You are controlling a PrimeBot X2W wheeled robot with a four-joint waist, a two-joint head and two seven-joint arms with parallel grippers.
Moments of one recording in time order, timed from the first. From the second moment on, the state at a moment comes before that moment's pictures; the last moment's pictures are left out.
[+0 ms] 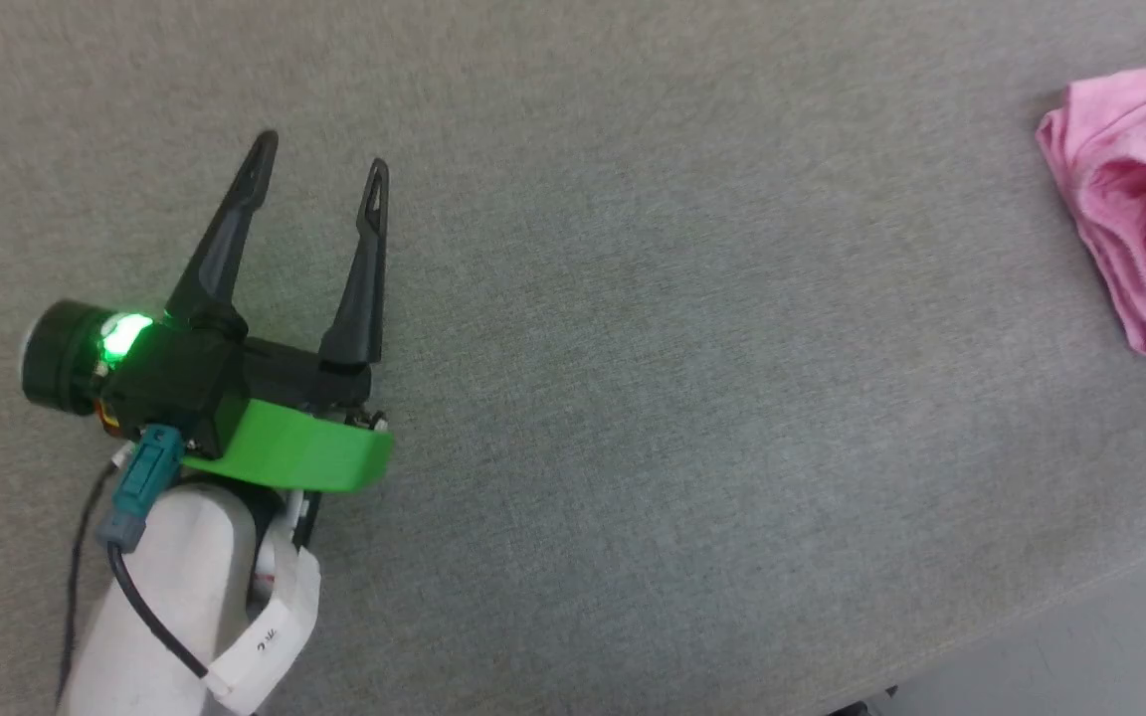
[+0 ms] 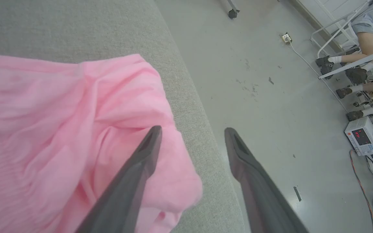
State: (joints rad) left arm -0.34 0.24 -0.20 -0.19 -0.13 -0.04 -0.16; right arm -0.92 -0.56 -0.06 1.19 0.09 0.13 -0.20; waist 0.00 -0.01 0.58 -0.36
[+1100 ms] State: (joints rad) left arm -0.04 0.19 -0.12 -0.01 -0.24 0.05 -0.25; right arm -0.19 -0.13 -0.18 0.13 -0.01 0.13 -0.09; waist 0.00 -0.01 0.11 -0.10
